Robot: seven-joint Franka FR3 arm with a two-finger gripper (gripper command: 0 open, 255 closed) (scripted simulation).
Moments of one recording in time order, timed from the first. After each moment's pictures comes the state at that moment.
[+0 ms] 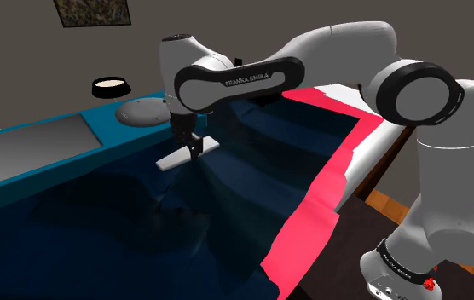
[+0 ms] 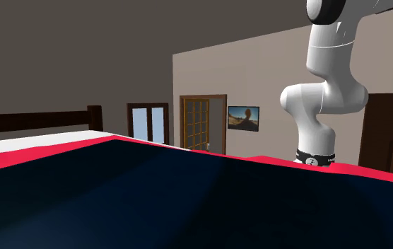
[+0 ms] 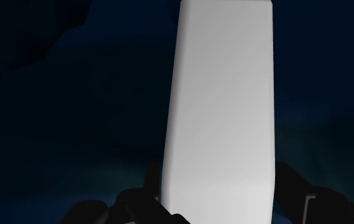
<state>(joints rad) 0.26 0.53 0.37 -1.38 -0.20 1.87 2.14</state>
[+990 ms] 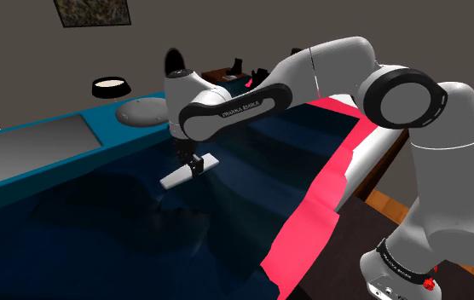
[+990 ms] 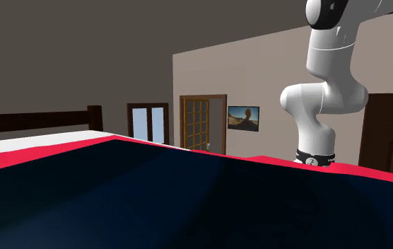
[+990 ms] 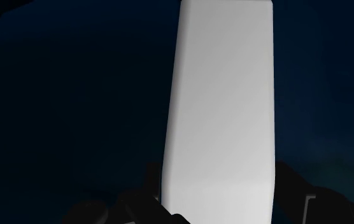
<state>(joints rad) 0.26 0.59 0.35 -1.49 -0.23 2.04 2.16</state>
